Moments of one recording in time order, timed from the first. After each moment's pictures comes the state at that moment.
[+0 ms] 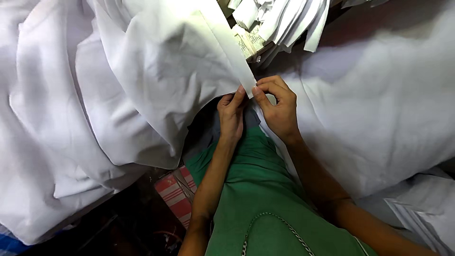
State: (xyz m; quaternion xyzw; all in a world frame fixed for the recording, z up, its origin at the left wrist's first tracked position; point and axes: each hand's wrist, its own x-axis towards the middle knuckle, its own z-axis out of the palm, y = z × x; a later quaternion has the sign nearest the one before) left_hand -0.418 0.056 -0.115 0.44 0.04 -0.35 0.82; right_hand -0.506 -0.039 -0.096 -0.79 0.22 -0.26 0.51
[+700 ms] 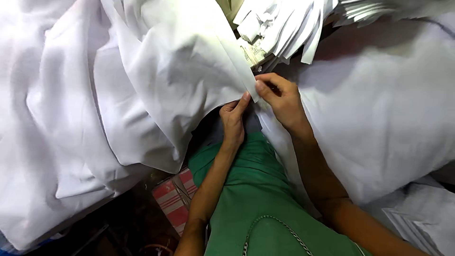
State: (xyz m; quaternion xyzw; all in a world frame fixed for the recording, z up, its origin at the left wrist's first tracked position) left_hand -0.421 0.060 -0.110 0.52 -0.04 -0.32 0.79; right_hand -0.489 -0.067 -0.068 -0.75 0.23 -0.16 0.59
